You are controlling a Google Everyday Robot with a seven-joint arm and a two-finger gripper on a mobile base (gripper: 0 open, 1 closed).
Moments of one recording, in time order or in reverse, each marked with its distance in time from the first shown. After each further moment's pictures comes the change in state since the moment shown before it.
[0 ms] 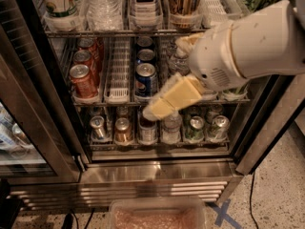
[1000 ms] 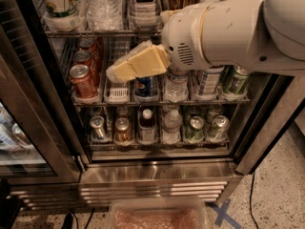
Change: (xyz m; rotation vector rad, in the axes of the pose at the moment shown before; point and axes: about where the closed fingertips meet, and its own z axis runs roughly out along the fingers) arm -0.070 -0.030 0.020 0.139 -0.243 0.127
